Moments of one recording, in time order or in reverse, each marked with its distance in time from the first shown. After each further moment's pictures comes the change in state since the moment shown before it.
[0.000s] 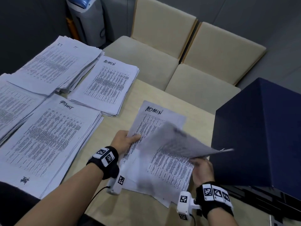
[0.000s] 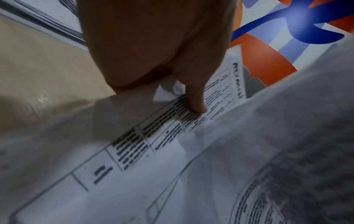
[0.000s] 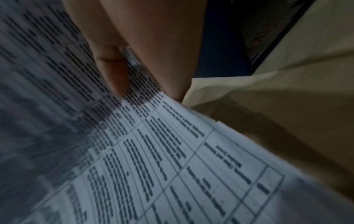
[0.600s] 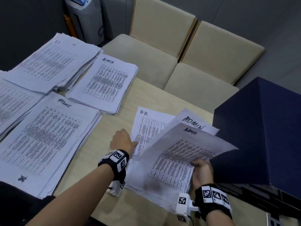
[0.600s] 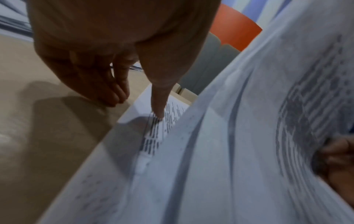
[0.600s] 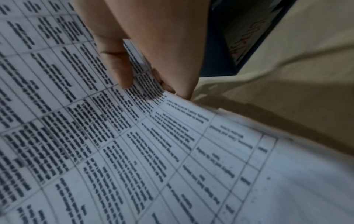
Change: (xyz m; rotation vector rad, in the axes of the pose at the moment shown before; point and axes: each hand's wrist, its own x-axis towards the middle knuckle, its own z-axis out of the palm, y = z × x) left_hand 0.014 -0.020 0.018 0.877 0.230 -0.136; right_hand -0.004 0.009 -0.008 0.137 0.113 0.000
